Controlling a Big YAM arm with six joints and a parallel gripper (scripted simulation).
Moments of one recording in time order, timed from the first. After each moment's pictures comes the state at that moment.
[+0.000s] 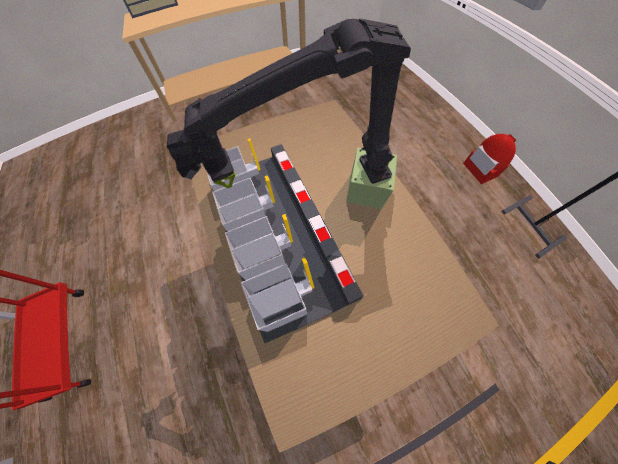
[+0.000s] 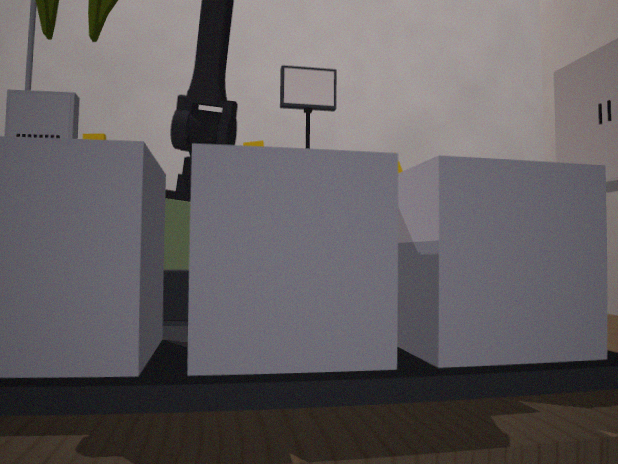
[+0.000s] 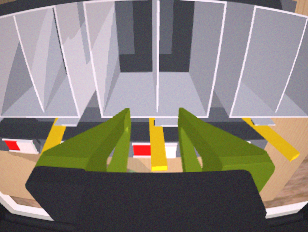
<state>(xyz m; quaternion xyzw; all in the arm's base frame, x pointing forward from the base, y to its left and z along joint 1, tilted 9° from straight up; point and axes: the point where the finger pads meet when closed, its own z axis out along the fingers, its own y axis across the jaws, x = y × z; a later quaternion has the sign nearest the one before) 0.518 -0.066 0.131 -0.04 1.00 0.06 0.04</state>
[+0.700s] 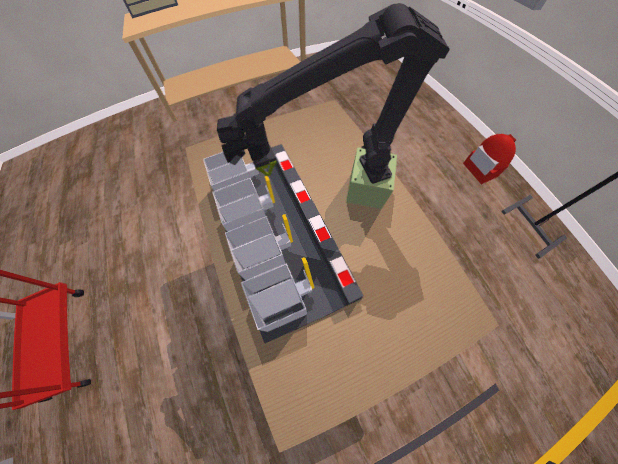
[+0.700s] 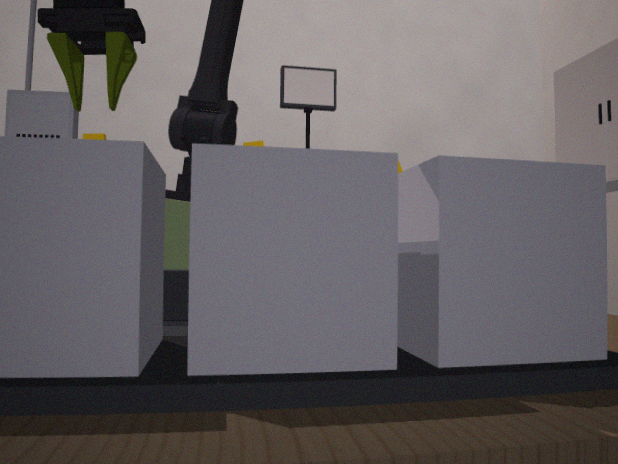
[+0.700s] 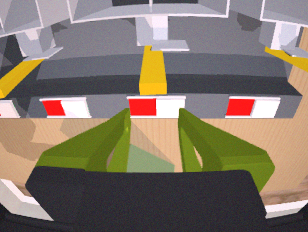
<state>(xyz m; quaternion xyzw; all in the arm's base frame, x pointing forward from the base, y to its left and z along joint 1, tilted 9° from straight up) 0.388 -0.081 0.093 -0.02 1.00 0.09 0.03</state>
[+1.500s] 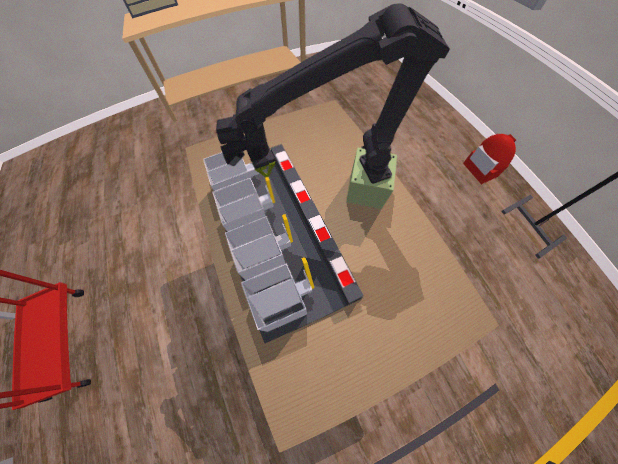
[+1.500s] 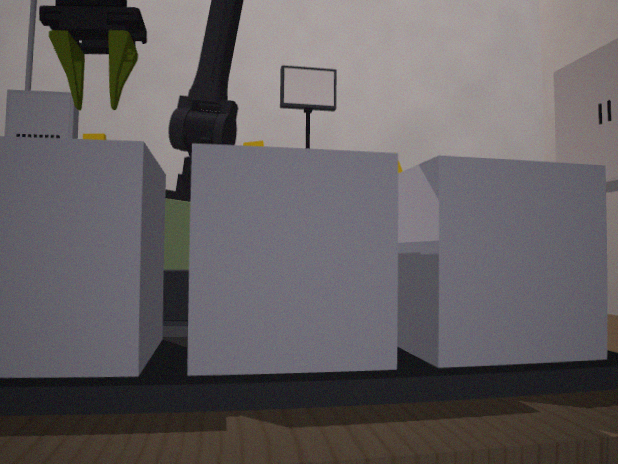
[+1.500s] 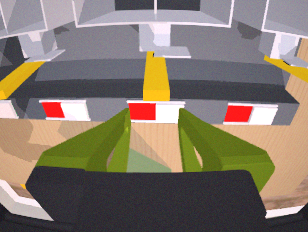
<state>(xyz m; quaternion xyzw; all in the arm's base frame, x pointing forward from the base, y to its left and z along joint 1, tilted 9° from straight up) 0.393 -0.078 0.094 -0.03 0.99 0.09 0.04</state>
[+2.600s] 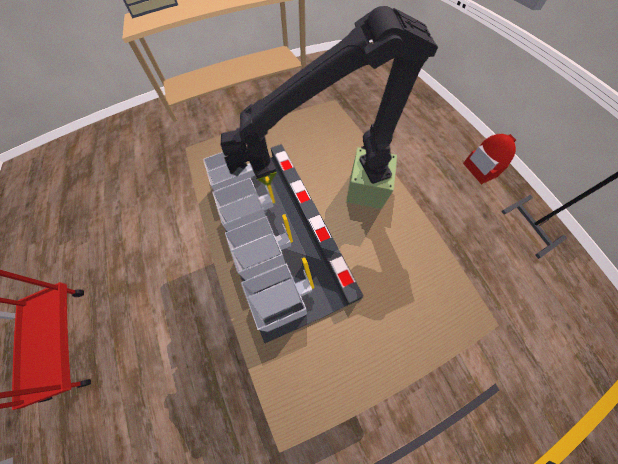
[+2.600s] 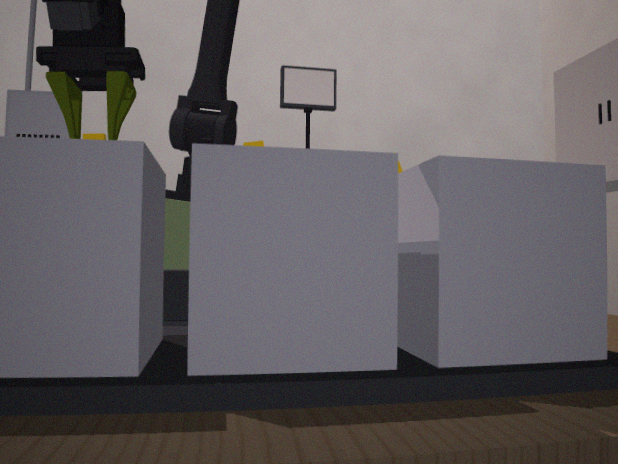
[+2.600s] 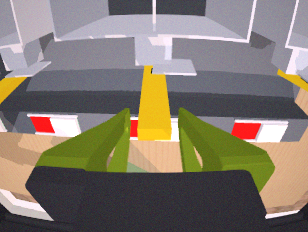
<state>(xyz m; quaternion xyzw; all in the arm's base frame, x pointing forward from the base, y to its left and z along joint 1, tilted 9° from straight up) 0.400 -0.071 0.050 -0.04 0.99 0.09 0.04</state>
